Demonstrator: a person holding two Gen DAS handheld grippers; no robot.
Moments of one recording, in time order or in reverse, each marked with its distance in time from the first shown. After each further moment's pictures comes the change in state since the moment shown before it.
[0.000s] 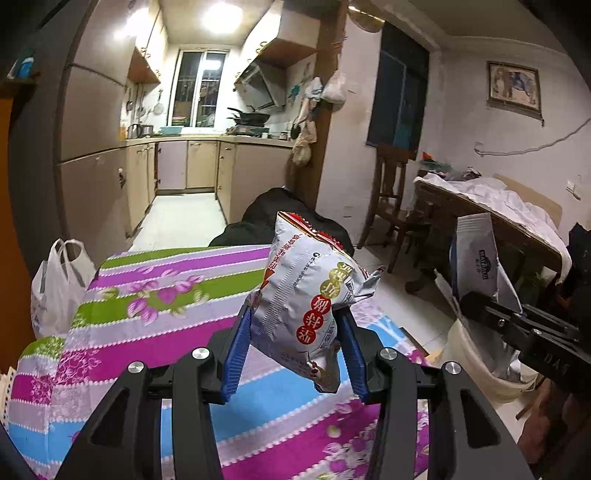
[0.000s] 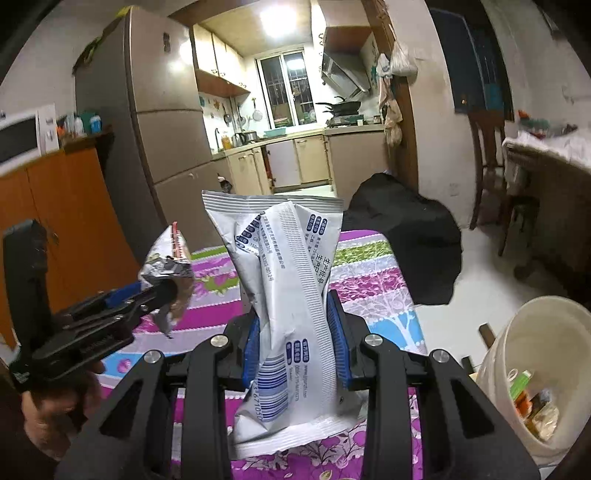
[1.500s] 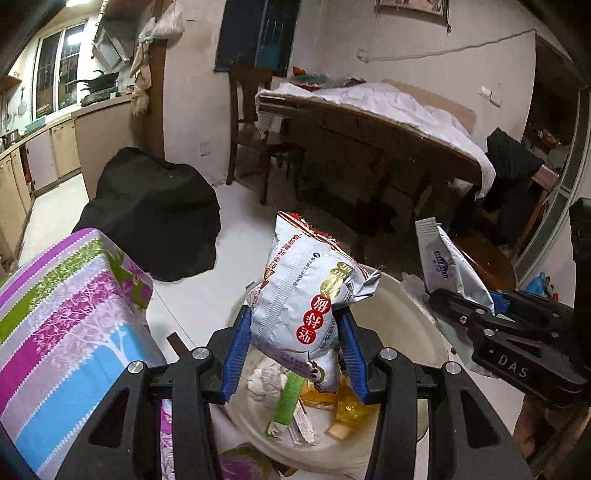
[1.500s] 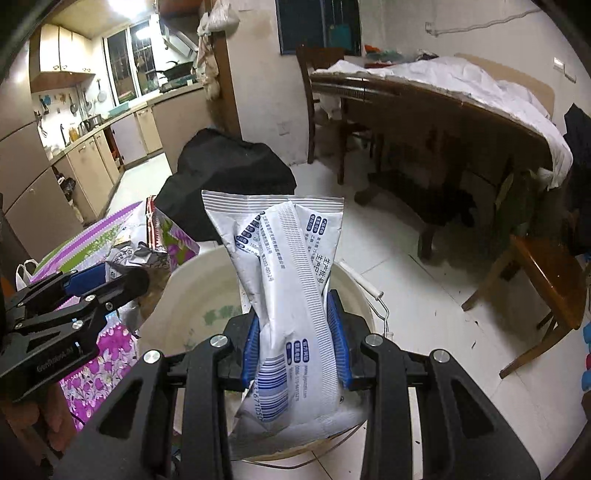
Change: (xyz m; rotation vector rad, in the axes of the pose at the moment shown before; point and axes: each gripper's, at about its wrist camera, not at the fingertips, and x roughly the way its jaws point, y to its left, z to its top) left arm 0.180 -0.347 -0.007 0.254 0.306 -0.386; right arm -0.088 -0.258 -0.031 0.242 0.224 -0.519
